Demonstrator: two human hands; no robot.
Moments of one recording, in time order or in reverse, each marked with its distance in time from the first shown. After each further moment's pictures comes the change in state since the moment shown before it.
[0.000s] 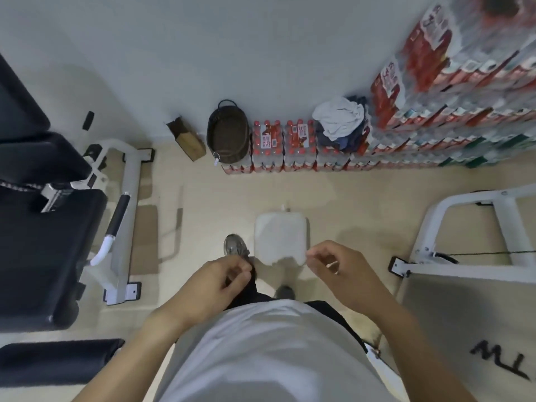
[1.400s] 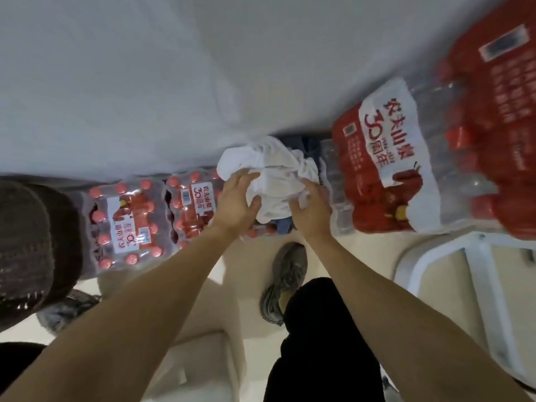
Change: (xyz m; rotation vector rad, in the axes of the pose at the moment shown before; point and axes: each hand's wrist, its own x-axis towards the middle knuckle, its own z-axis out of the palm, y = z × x) left_hand 0.926 -0.044 0.126 -0.037 0.103 0.146; right_hand 0.740 0.363 -0.222 -0.149 0.524 0.379
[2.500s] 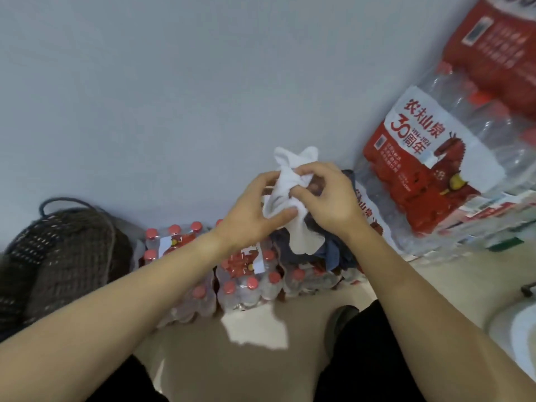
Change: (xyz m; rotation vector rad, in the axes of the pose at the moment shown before) left_hand -0.082 -0.015 -0.083 -0.252 0.033 0.480; right_hand -0.081 -0.088 0.016 0.283 0.138 -0.651
